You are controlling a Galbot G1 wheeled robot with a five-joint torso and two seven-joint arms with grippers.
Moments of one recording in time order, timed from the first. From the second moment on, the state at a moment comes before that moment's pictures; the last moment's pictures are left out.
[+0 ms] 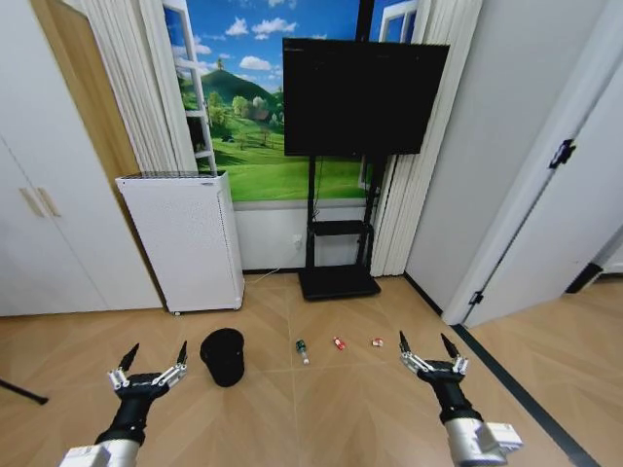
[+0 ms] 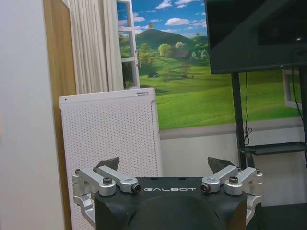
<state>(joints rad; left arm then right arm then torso) 1.89 -1.54 -0.91 -2.37 -0.20 -0.02 0.13 -1.81 1.45 0.75 2.28 0.25 0.09 -0.02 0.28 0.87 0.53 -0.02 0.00</state>
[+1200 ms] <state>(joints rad) 1.89 -1.54 -0.91 -2.35 -0.22 -0.03 0.13 -1.82 1.43 0.71 2.26 0.23 0.13 0.00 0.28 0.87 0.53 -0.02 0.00</state>
